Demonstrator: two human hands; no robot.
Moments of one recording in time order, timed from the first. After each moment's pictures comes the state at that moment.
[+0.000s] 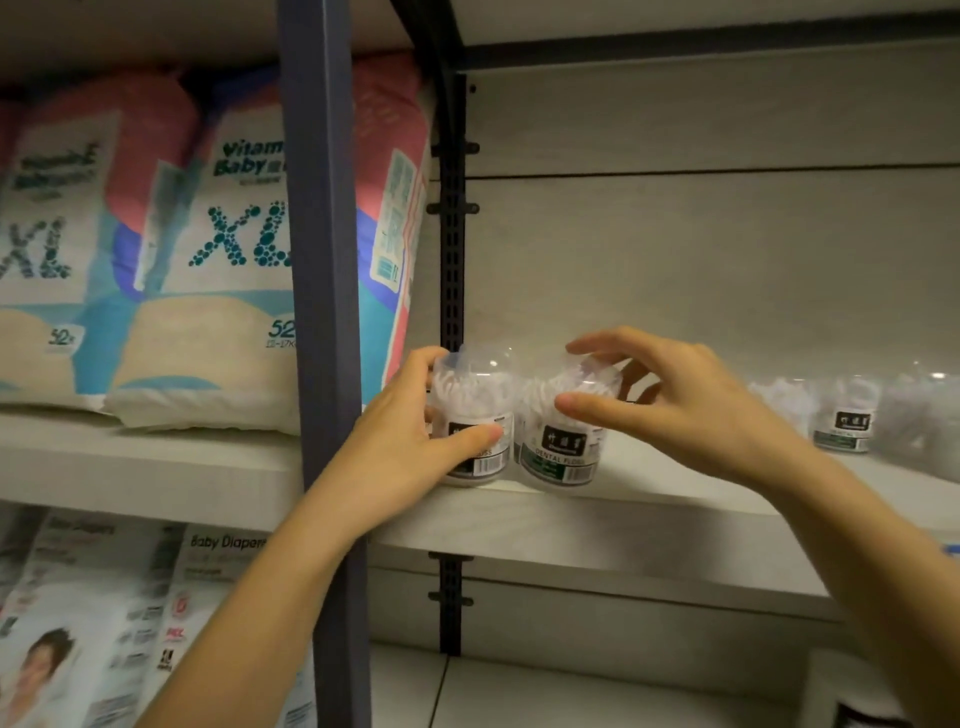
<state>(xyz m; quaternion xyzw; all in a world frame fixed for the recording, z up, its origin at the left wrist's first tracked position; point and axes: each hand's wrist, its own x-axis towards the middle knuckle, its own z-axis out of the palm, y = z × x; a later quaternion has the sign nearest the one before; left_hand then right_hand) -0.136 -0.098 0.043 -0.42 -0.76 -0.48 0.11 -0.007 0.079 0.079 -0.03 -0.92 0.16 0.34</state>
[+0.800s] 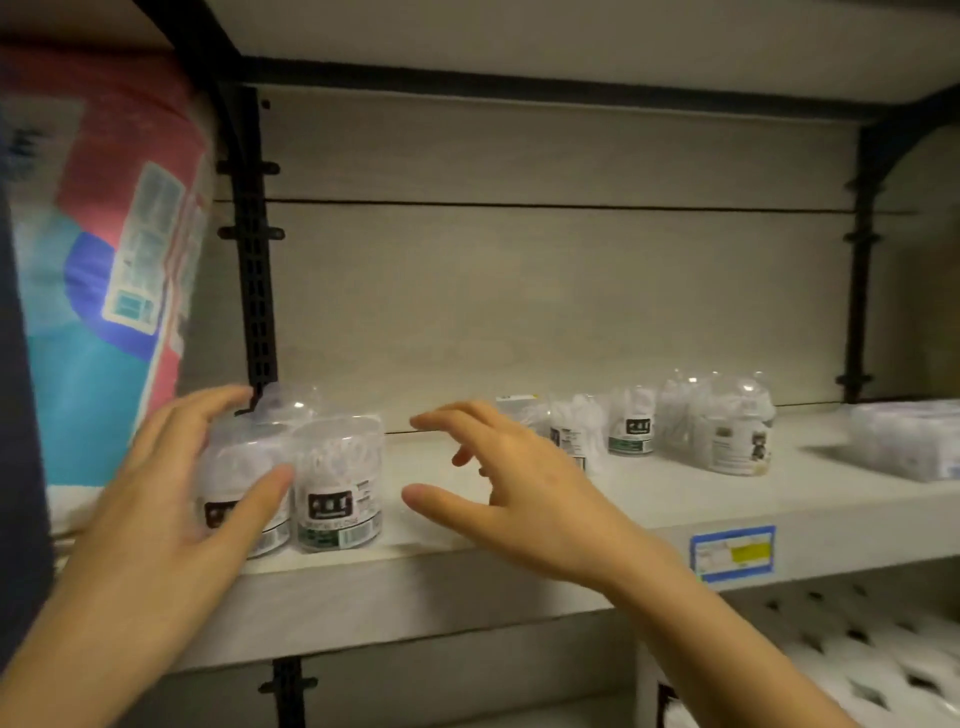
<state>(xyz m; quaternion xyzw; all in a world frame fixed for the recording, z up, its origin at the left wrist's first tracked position) -0.128 -0.072 0.034 -0.45 -0.71 -0.47 0.26 0.019 0.105 0.047 -0.04 -0.93 0.08 0.35</state>
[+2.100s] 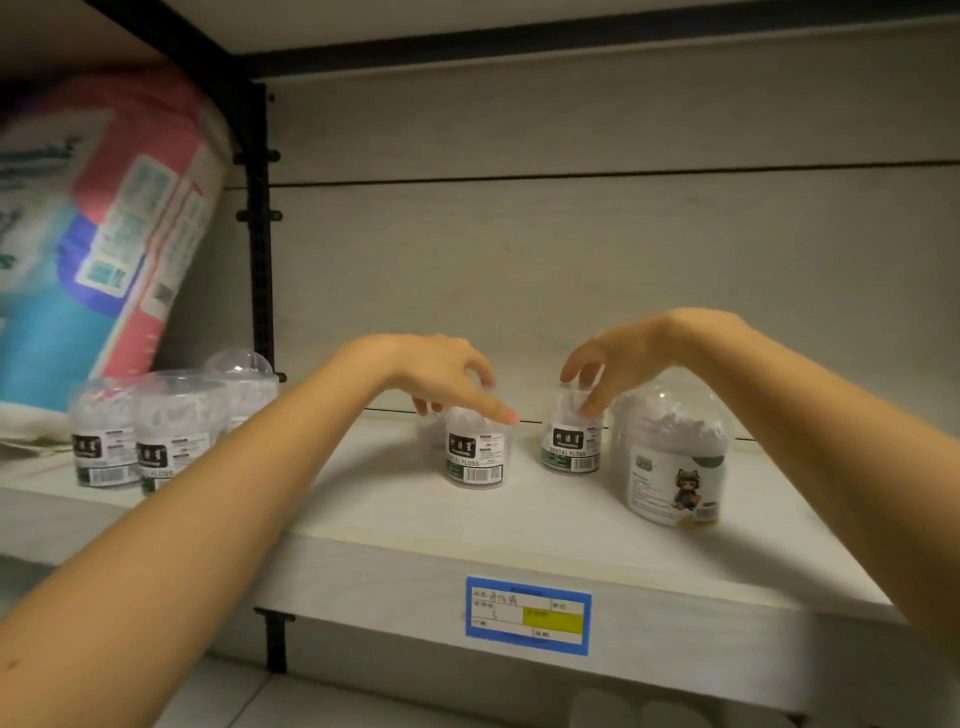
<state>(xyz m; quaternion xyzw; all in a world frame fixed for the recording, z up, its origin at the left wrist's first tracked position) -0.042 0.195 0.120 -0.45 -0.89 -0.11 -0.01 0.041 0.376 0.141 -0.14 -0.99 -0.06 -0.04</state>
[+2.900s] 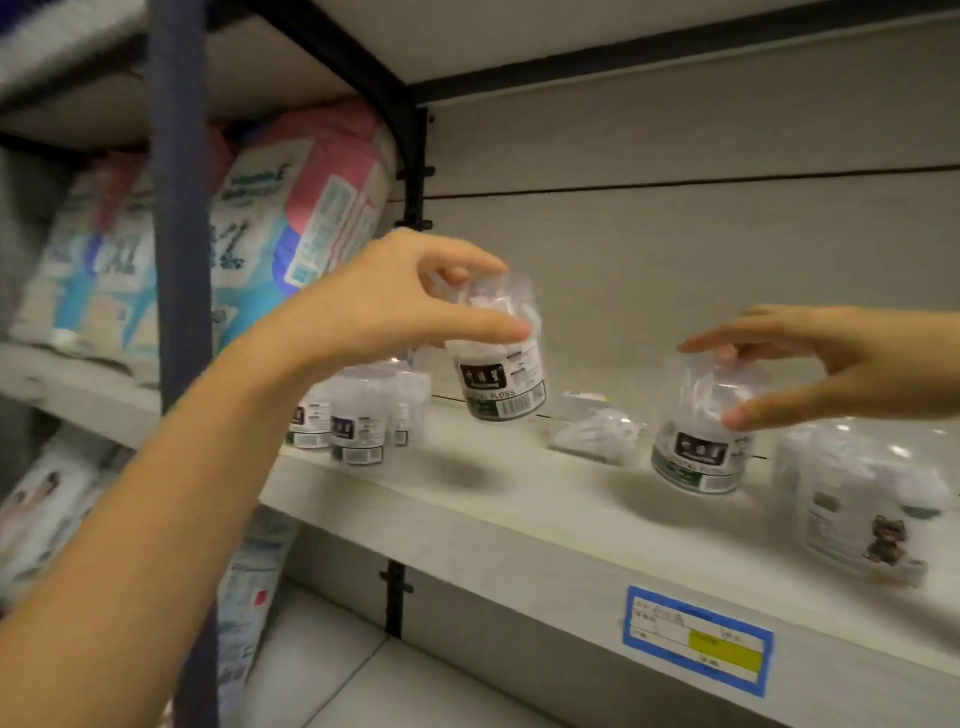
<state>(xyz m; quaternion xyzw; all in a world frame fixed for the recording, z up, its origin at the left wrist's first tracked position) 0.010 0.044 0.138 -0.39 -0.81 -0.39 0.20 0.117 0.330 0.151 0.05 -0.99 0.06 0.10</state>
